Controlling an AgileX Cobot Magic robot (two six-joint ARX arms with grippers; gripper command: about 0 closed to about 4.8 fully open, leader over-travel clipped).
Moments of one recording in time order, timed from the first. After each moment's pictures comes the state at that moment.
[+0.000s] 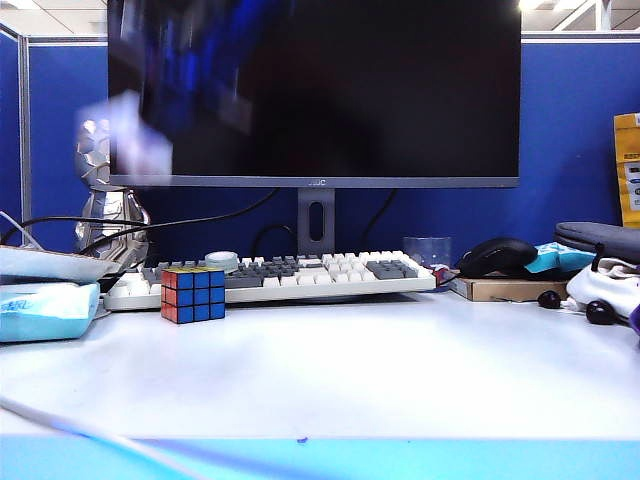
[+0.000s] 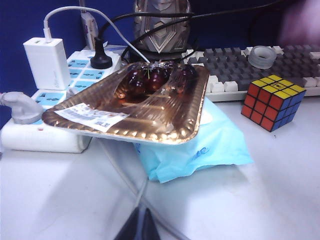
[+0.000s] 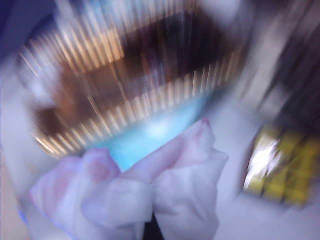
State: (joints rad) left arm 0.07 0.00 0.01 -0.16 0.02 -0.01; right arm 0.76 2.44 2.73 -1.04 -0.31 0.01
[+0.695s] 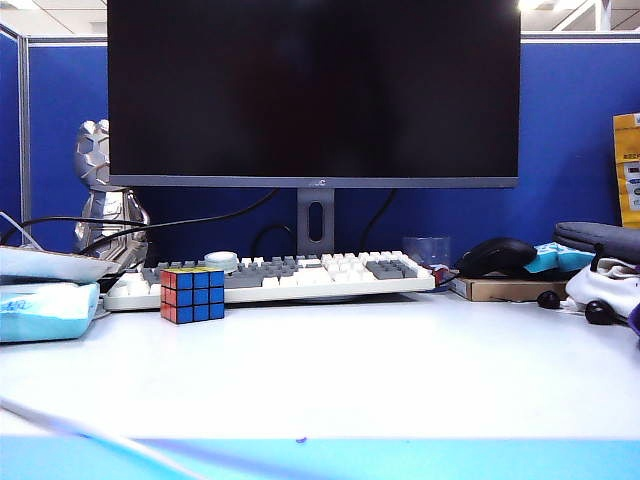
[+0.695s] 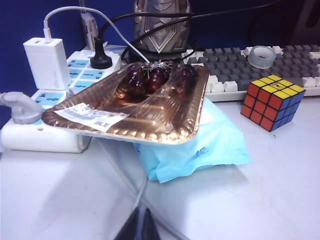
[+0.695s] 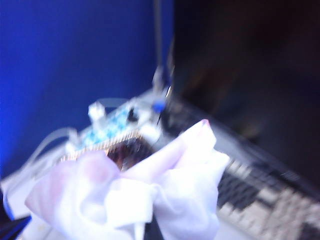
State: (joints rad) left arm 0.07 0.01 0.01 -0.16 0.02 0.00; right arm 0.75 2.12 3.21 -1.39 -0.05 0.01
